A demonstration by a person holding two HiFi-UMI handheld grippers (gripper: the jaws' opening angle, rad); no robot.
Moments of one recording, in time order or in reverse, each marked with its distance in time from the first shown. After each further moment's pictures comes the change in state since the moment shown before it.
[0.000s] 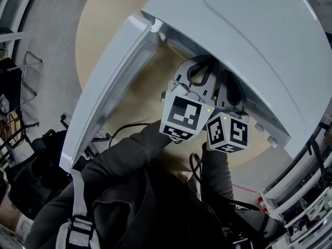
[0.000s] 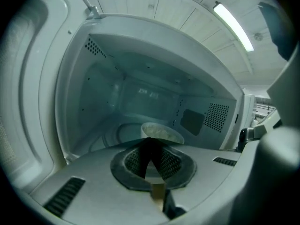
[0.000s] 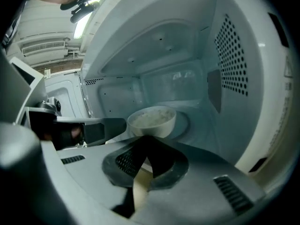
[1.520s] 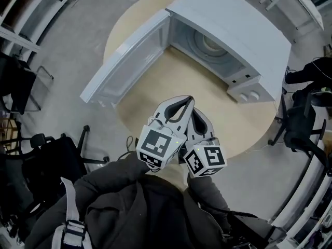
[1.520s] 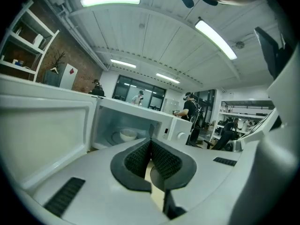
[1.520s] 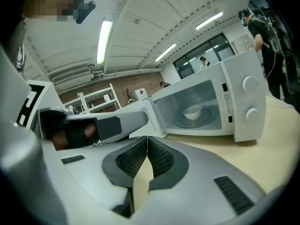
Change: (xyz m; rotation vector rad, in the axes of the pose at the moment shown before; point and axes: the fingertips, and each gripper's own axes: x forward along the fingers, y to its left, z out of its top) left arm -0.217 -0.118 -0.004 0.017 -0.103 -0.029; right arm -0.216 0.121 -0.041 0.097 -0.051 0.355
